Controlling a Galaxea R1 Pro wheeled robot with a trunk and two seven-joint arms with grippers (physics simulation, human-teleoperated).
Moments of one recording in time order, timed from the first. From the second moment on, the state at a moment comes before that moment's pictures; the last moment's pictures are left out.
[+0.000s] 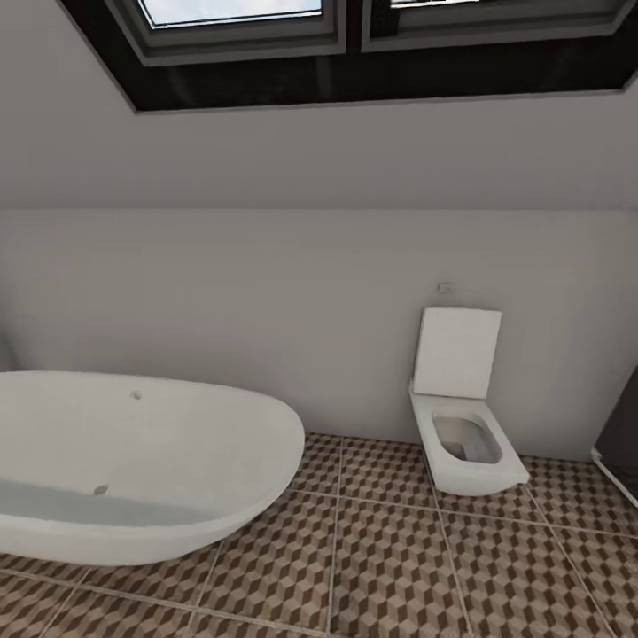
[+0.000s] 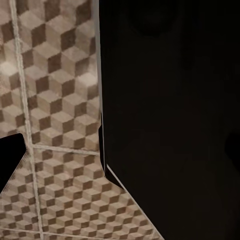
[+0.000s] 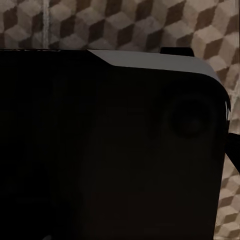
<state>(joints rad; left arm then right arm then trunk) 0.00 0.04 0.00 0.04 0.00 -0.01 -0.01 -0.04 0.08 0.00 -0.06 0.01 -0.03 0.00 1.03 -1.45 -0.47</state>
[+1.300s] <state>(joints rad) 0.01 0.04 0.00 0.03 0.00 -0.11 -0.01 -0.04 -0.02 0.00 -0.02 -0.02 -0.07 -0.01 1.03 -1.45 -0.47</state>
